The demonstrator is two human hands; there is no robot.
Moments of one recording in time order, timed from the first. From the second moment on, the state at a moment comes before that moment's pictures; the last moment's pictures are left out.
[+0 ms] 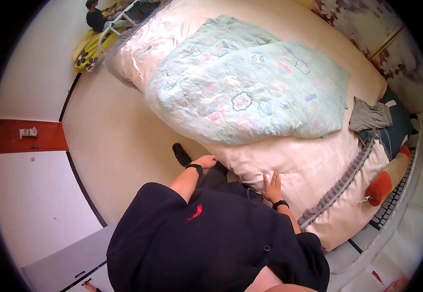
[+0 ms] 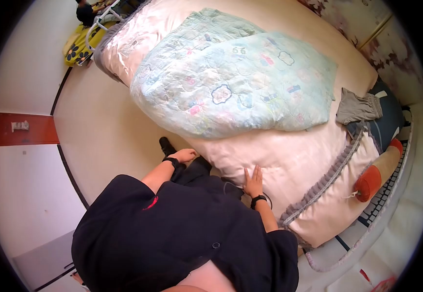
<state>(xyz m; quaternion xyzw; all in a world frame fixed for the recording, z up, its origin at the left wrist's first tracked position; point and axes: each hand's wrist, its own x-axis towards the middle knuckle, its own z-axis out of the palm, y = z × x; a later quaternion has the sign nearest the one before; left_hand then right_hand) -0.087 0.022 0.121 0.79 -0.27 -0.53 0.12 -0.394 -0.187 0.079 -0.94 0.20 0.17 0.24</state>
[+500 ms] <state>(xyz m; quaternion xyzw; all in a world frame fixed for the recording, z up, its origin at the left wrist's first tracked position) 0.073 0.112 0.049 0.77 -0.20 -0.58 0.19 -0.112 -0.181 0.055 -0.37 0.50 -0.07 0.78</state>
